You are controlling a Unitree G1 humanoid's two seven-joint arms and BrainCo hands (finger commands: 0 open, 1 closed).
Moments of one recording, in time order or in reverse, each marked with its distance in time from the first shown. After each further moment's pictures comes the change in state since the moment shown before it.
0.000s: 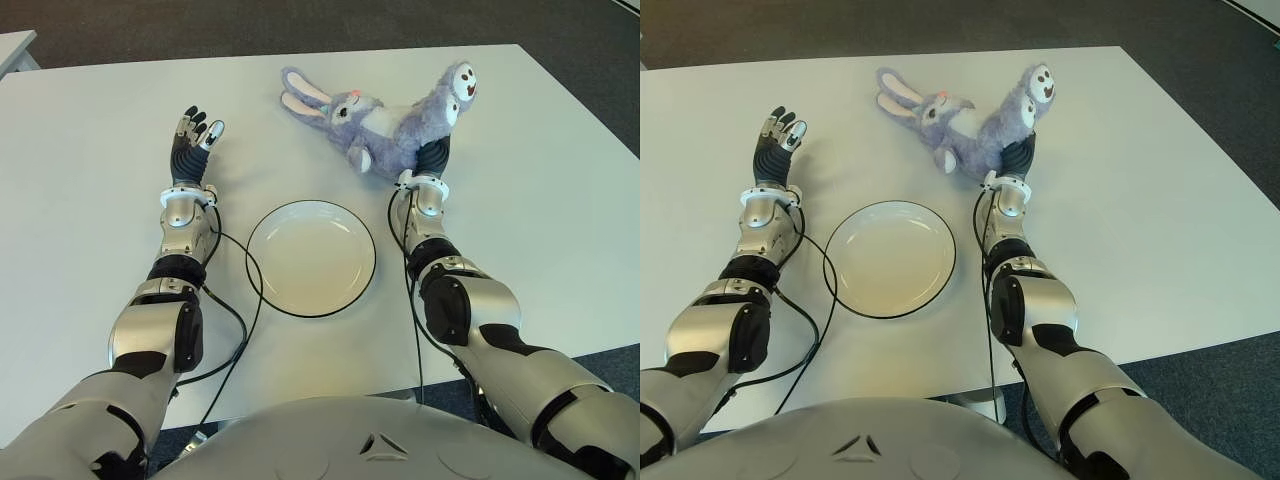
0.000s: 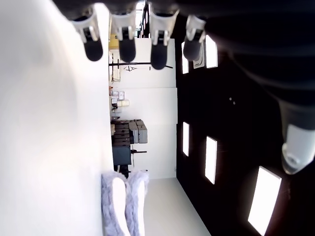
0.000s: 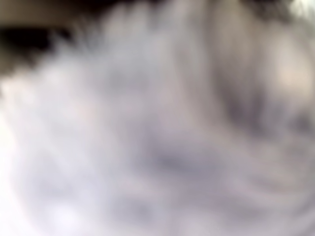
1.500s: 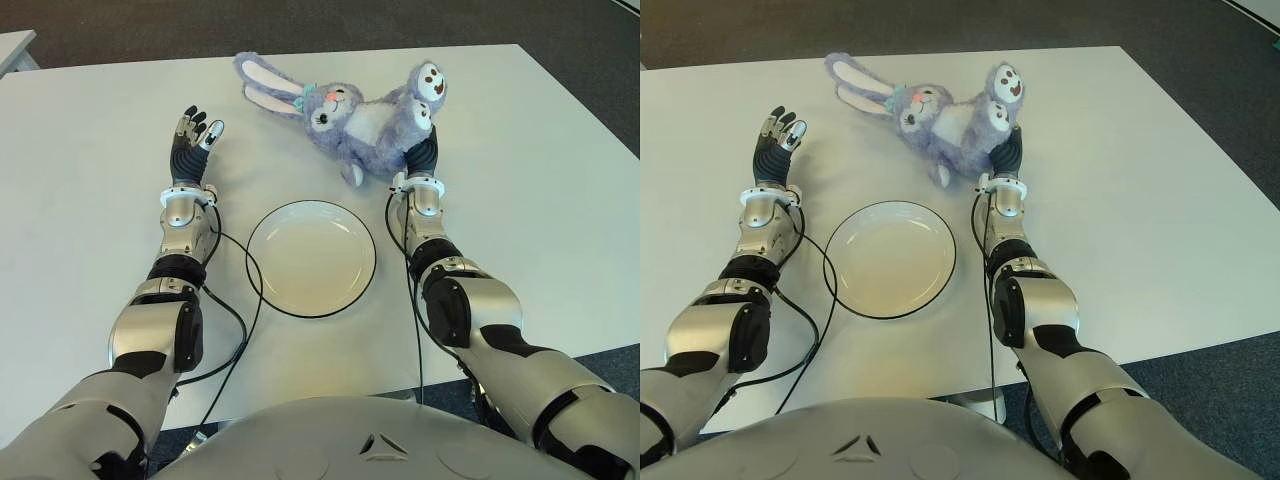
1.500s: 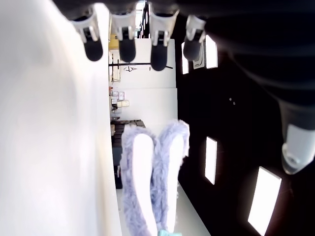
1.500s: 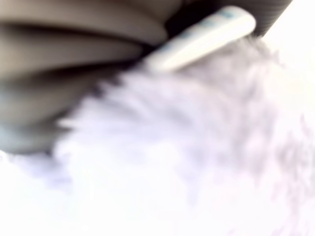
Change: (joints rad) left arm -0.001 0.000 0.001 0.000 -0.001 0.000 0.000; right arm 0.007 -0.017 0.053 0.003 -0.042 -0.008 0.107
